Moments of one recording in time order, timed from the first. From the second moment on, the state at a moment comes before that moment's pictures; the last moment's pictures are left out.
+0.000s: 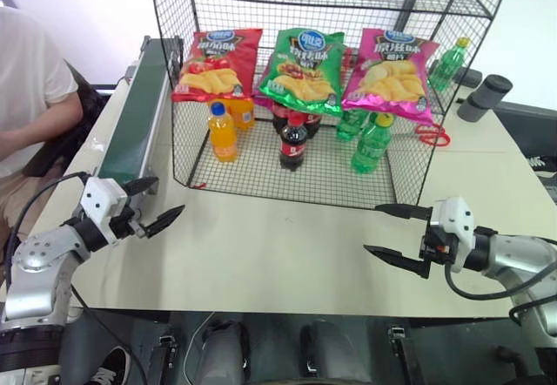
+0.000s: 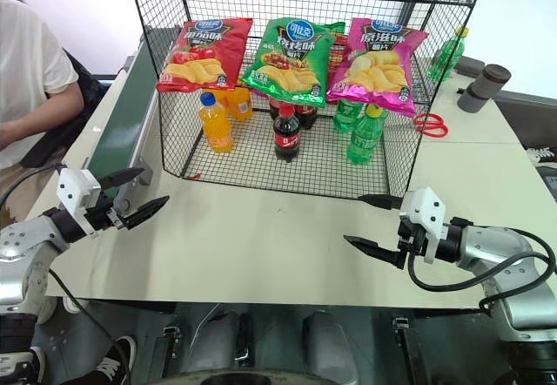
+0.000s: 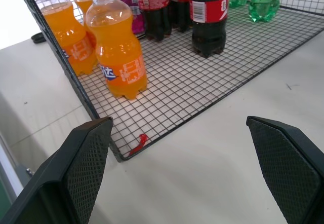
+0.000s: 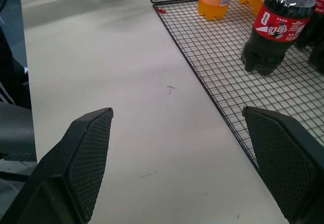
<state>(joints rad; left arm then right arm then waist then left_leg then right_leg) -0.05 0.69 0.29 0.05 -0.40 0.01 -0.95 0.07 -0.79 -0.19 -0.27 0.46 0.17 1.10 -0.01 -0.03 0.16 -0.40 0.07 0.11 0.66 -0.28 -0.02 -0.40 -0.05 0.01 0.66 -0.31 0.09</state>
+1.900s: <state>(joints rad) -0.06 0.67 0.29 0.13 -0.34 -0.14 -0.93 -0.02 -0.77 -0.13 -0.19 0.44 0.16 1.11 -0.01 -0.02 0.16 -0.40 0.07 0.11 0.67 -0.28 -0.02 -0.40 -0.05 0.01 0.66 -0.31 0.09</state>
